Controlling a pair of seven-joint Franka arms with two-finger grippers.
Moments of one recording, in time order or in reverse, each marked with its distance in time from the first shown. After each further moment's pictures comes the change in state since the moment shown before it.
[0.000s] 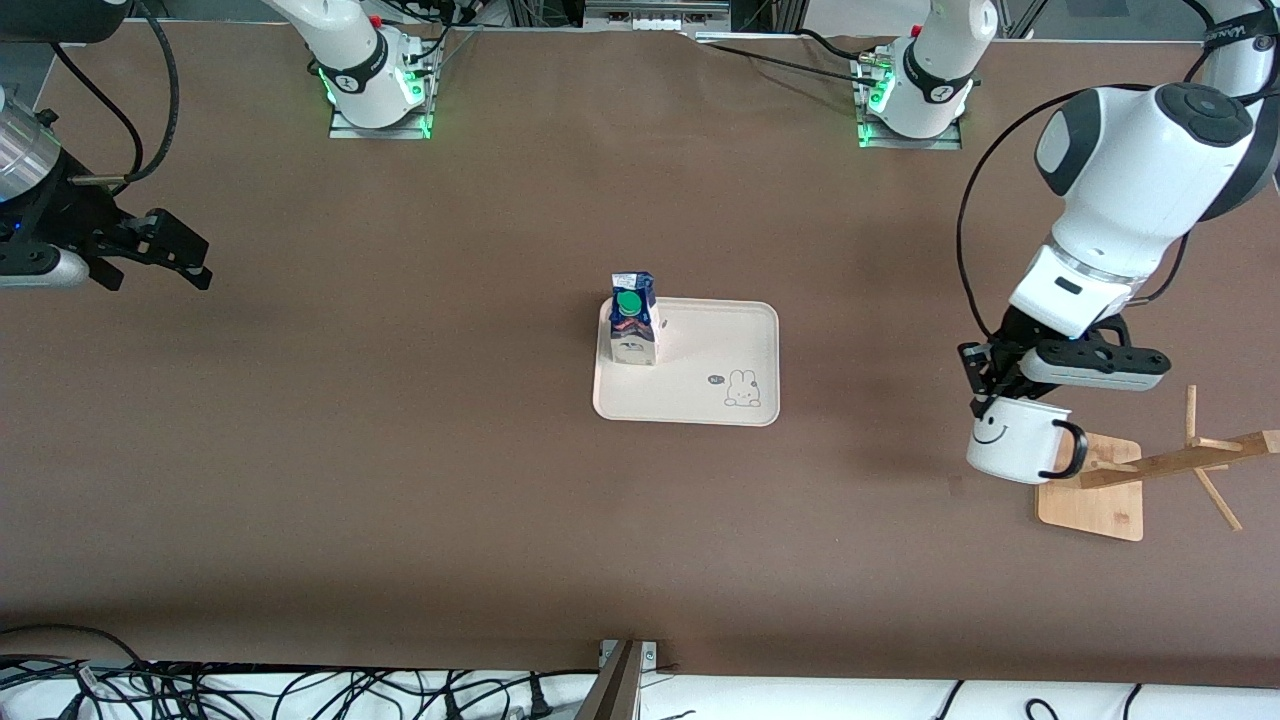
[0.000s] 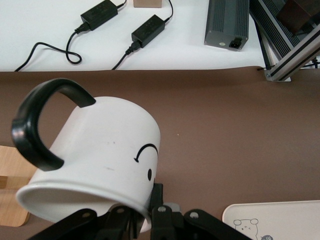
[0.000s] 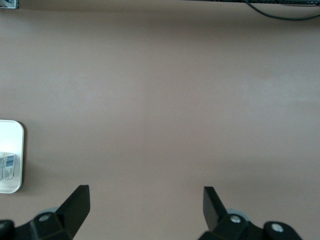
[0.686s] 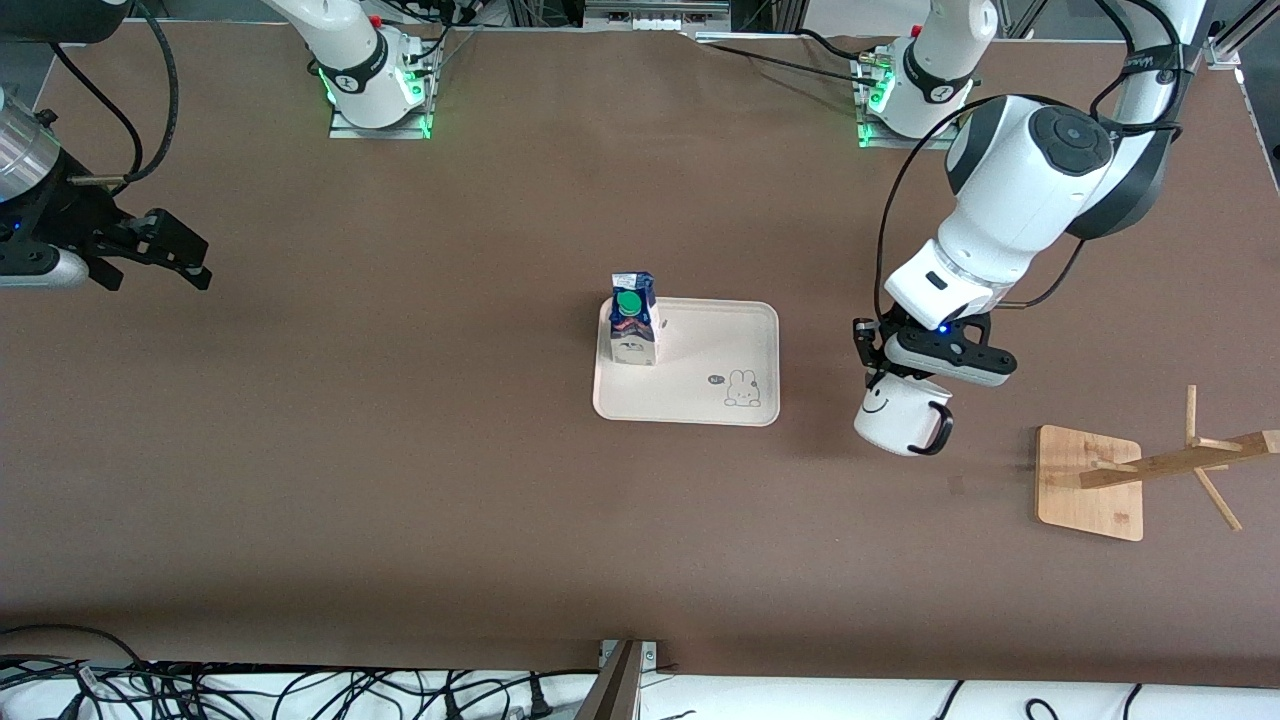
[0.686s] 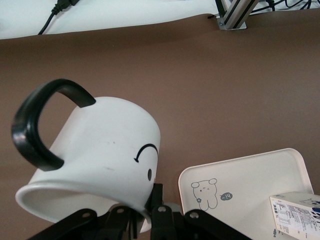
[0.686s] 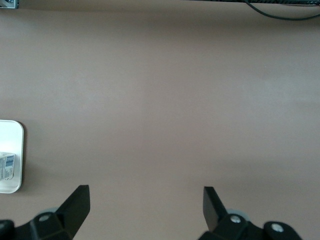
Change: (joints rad) left arm -0.005 0.064 -0.142 -0.007 0.000 -0.046 -0.002; right arm 0.000 0.000 -0.001 0.000 0.000 0.000 0.000
